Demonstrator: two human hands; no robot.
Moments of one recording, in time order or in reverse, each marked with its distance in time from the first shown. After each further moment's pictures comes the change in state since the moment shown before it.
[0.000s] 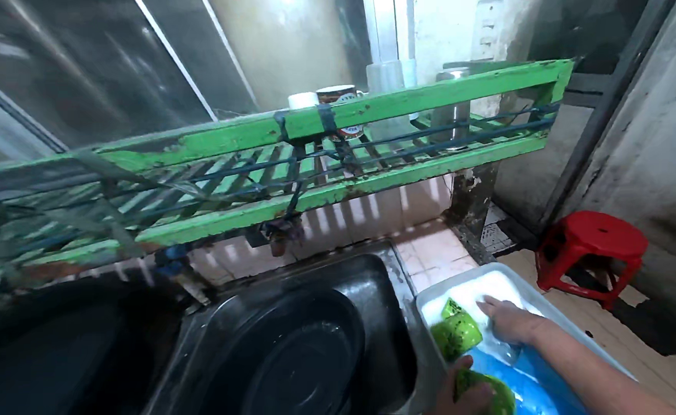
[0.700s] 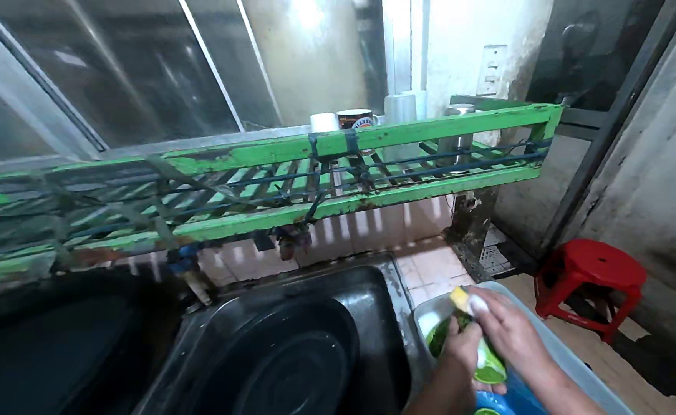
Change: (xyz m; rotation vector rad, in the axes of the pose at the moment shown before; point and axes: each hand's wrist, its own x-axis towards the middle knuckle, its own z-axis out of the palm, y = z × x) left_hand 0.070 0.045 0.036 -0.120 0.238 -0.026; right_hand -0.088 -0.055 -0.009 0.526 0.994 -0.399
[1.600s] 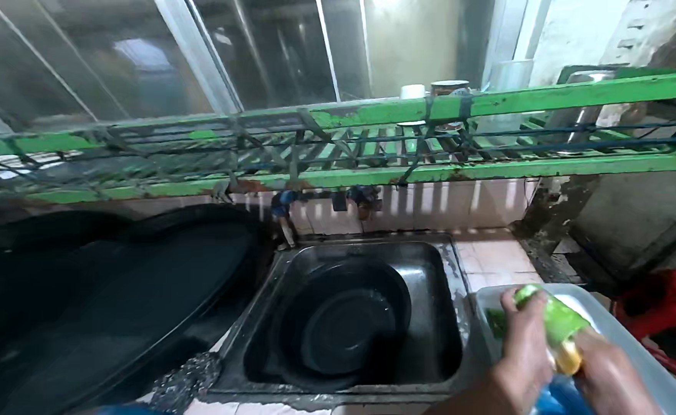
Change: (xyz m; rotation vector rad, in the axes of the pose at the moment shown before) left_hand 0.016 -0.002 0.008 -0.387 0.124 0.325; right_hand -0.039 0.014 0.030 0.666 0.039 0.303
